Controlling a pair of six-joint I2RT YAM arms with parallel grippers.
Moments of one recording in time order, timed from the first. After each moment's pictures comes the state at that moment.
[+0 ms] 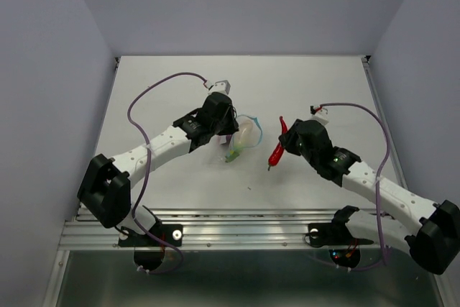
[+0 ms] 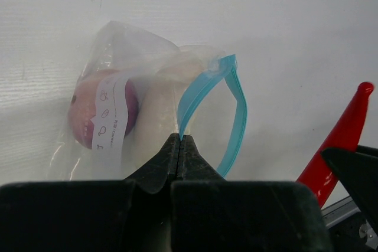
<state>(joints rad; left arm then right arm) -0.74 1.46 1.09 -0.27 -0.15 -0.68 0.67 1.02 0.69 -0.30 0.38 0.84</state>
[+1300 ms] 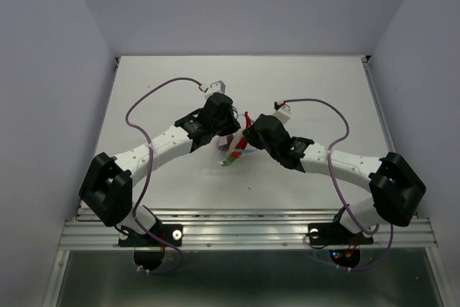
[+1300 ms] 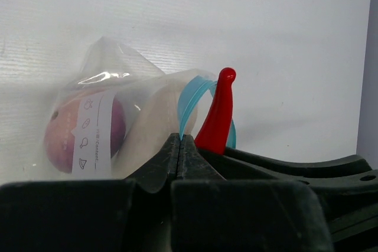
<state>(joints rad) -0.74 1.48 1.10 -0.27 -0.18 -0.85 0.85 1.46 0.89 0.00 0.47 1.04</state>
